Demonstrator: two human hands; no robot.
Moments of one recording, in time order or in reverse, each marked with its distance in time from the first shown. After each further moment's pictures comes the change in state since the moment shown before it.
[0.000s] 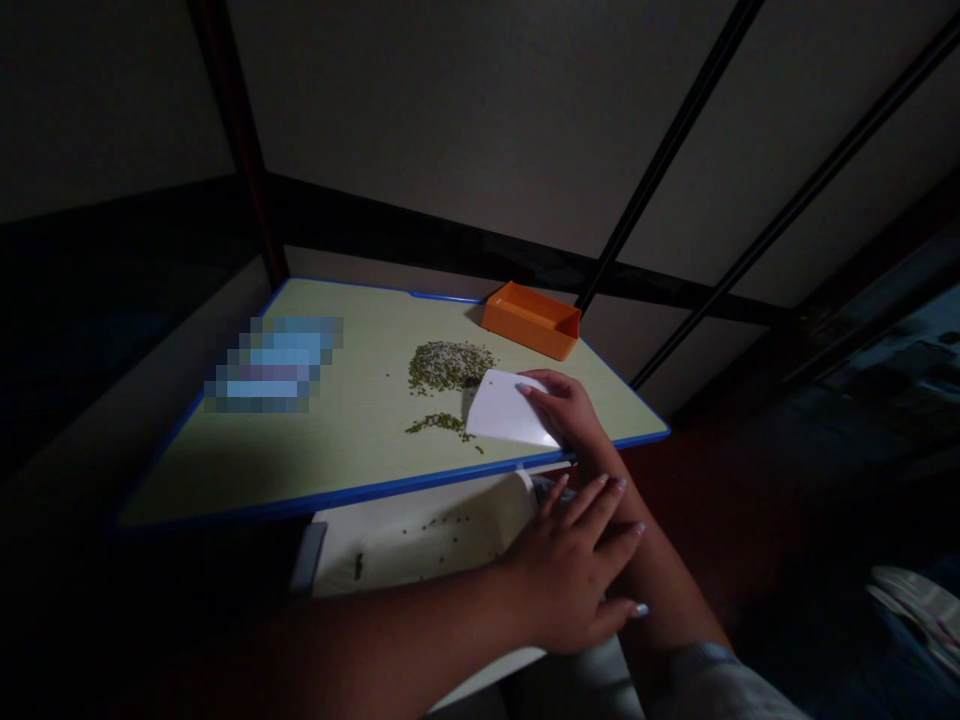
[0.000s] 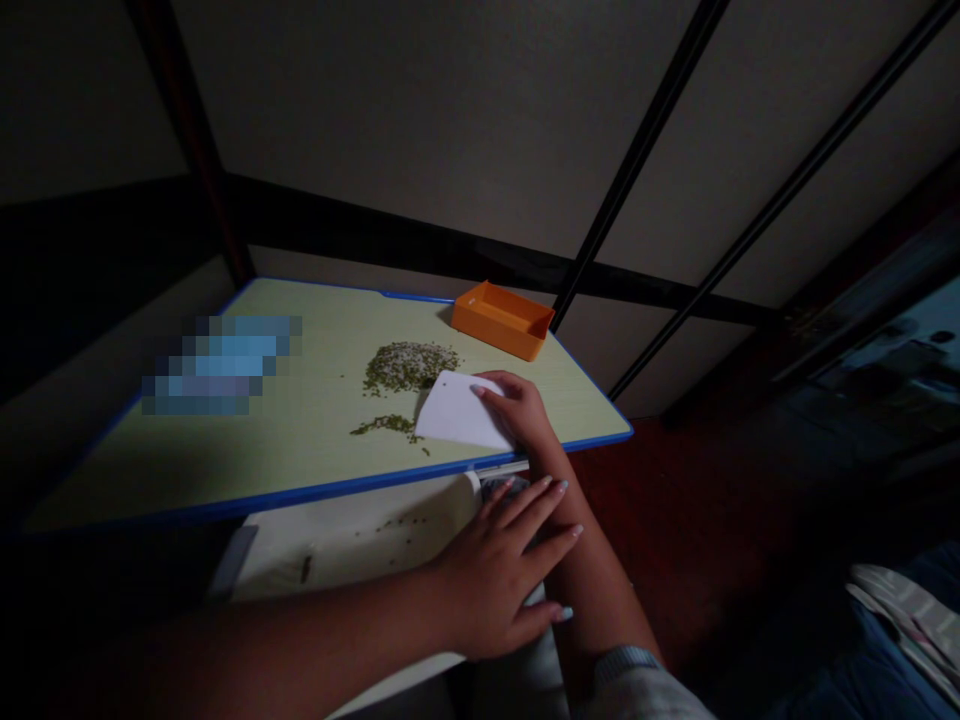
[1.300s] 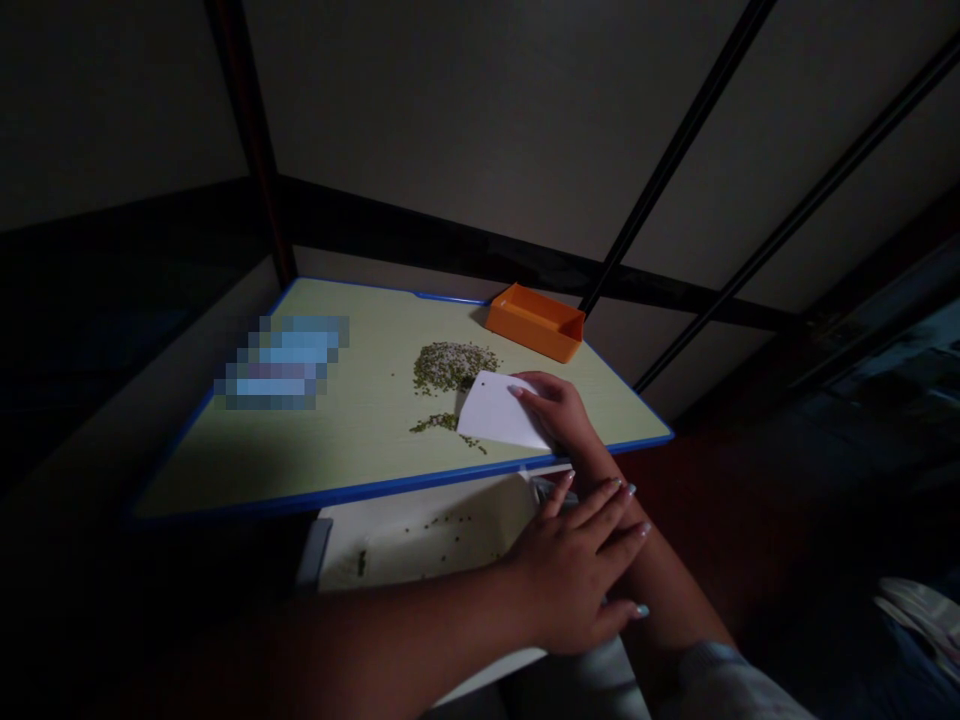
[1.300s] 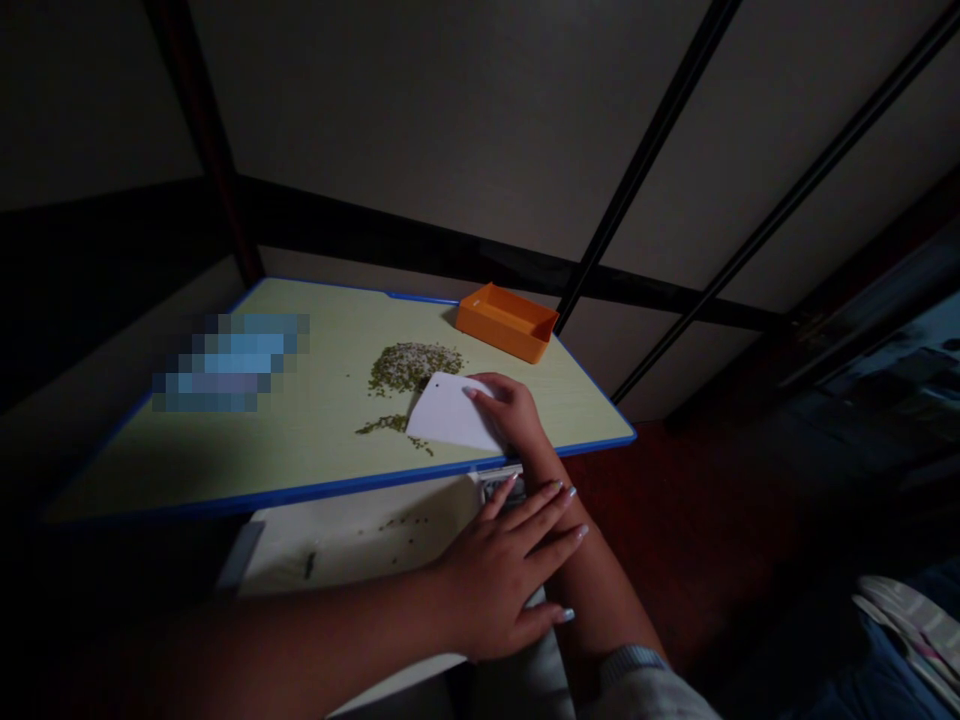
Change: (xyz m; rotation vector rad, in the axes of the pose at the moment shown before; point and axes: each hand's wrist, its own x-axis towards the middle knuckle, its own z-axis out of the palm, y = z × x) left_hand 0.001 0.000 -0.006 -0.029 -0.036 0.013; right_hand 0.000 -0.006 0.014 -0.093 -0.018 -0.058
